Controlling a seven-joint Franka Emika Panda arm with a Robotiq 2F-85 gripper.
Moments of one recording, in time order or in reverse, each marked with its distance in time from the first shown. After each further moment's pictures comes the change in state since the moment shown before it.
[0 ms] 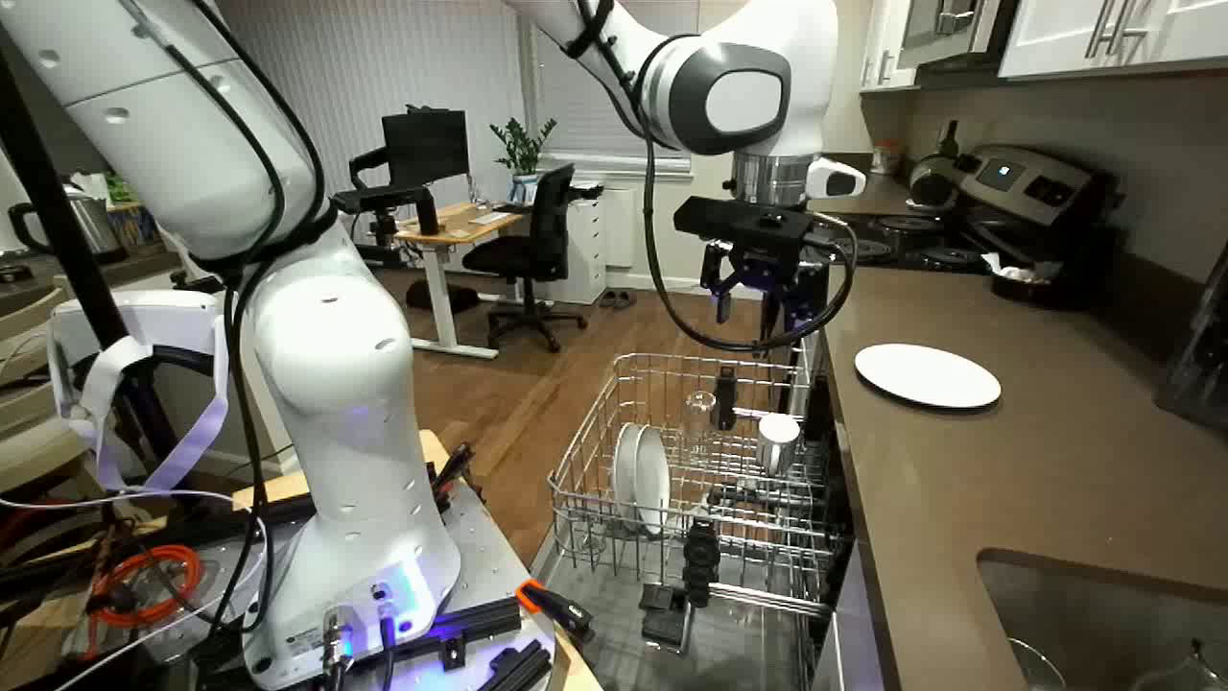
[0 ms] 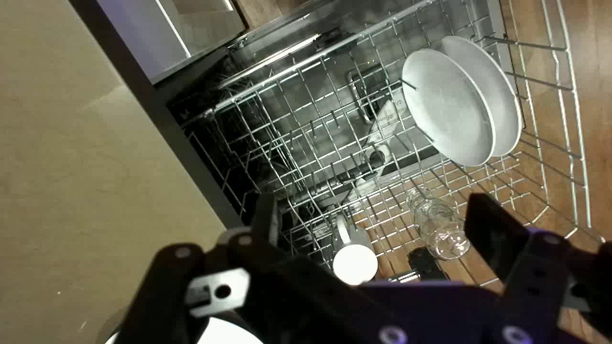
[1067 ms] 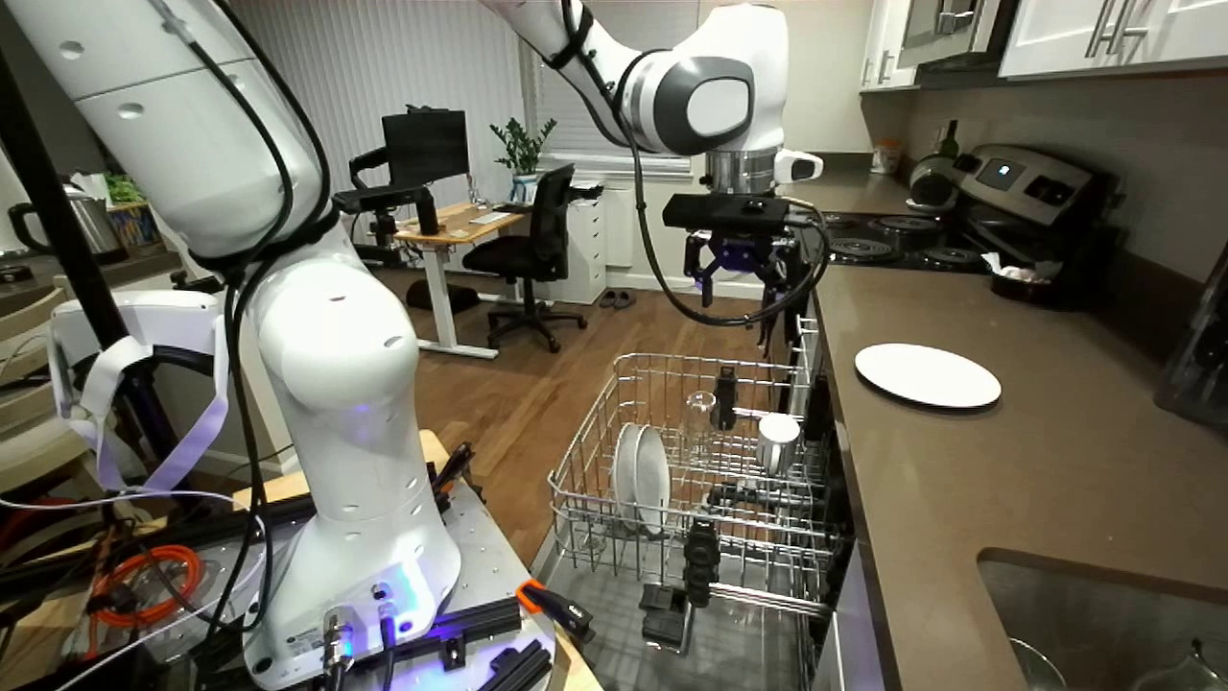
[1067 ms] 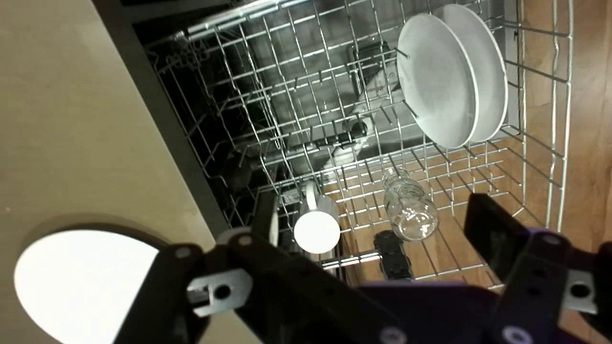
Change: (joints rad) arm 0.050 0.034 0.106 0.006 0.000 0.092 -0.016
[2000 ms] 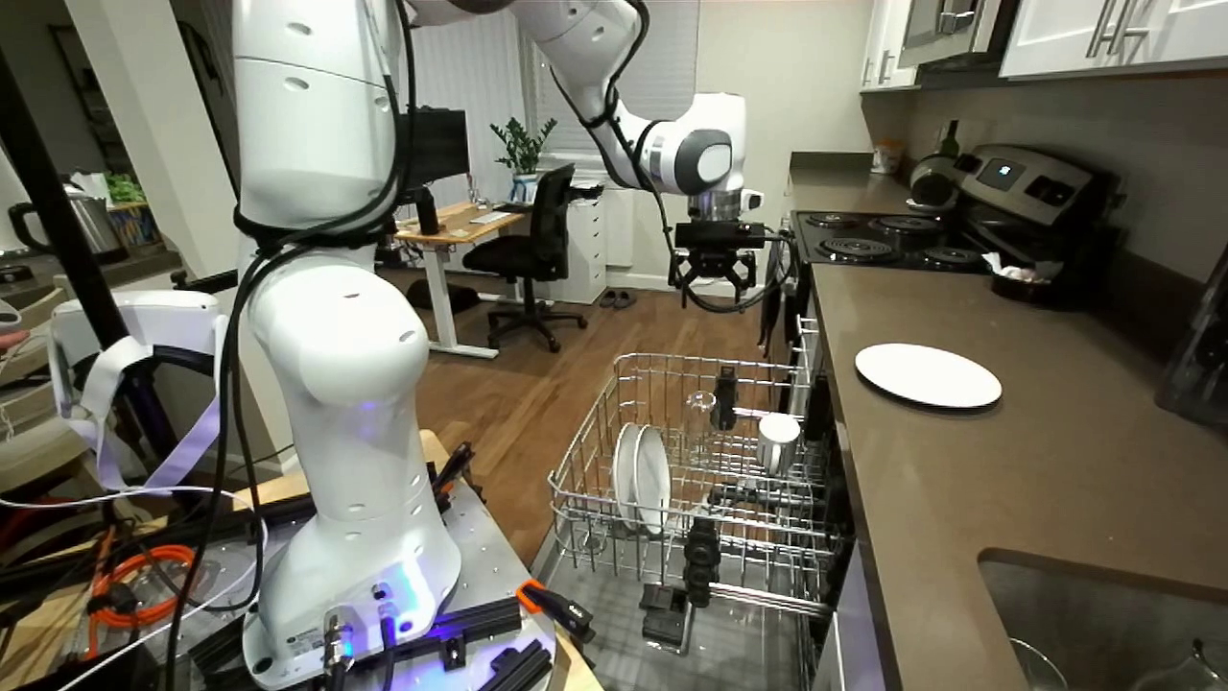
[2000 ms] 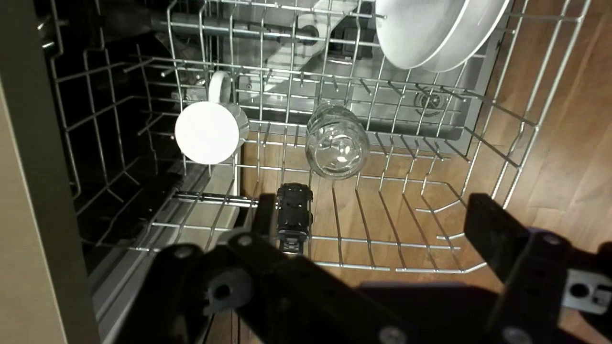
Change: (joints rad) arm 0.088 0.490 0.222 0.388 0.030 0.053 -0.092
